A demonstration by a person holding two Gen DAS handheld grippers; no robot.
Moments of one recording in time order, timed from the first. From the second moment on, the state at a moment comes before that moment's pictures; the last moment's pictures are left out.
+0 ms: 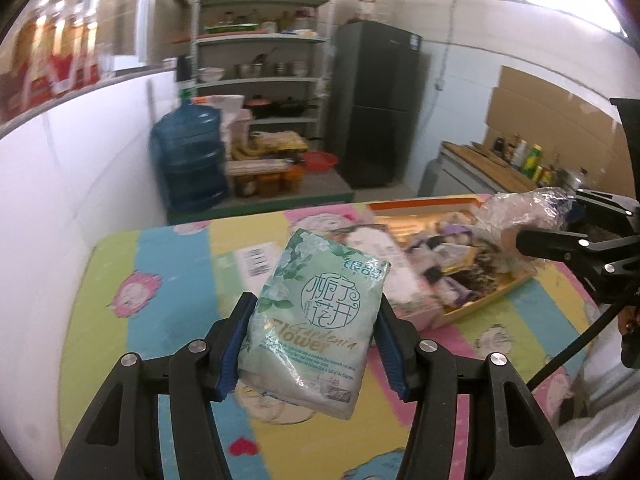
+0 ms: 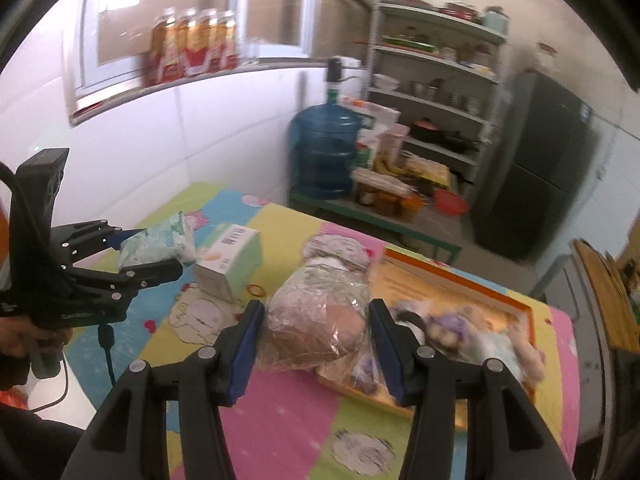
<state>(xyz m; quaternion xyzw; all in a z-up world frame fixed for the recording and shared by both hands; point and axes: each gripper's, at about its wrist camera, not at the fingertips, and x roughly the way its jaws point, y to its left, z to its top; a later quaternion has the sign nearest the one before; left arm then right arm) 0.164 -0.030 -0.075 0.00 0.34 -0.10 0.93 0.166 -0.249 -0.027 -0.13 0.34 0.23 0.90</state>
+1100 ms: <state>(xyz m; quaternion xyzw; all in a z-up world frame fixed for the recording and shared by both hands) 0.267 -0.231 -0.086 0.01 0.36 -0.15 0.92 0.262 -0.434 -0.064 -0.05 0.37 0.19 0.91</state>
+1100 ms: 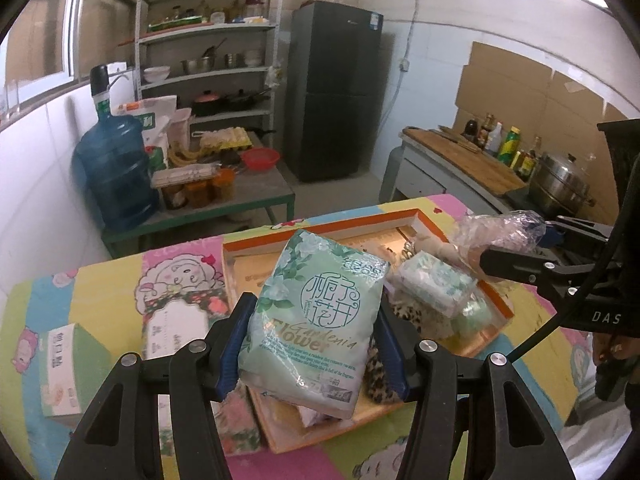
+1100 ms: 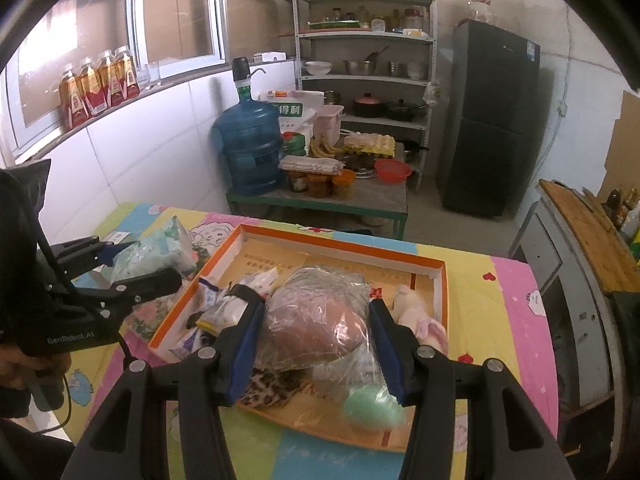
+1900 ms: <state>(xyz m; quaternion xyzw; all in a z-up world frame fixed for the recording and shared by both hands) 0.327 -0.280 -0.131 0.00 0.40 -0.11 0.91 0.351 -0.458 -0.105 -0.03 0.39 0.20 0.90</state>
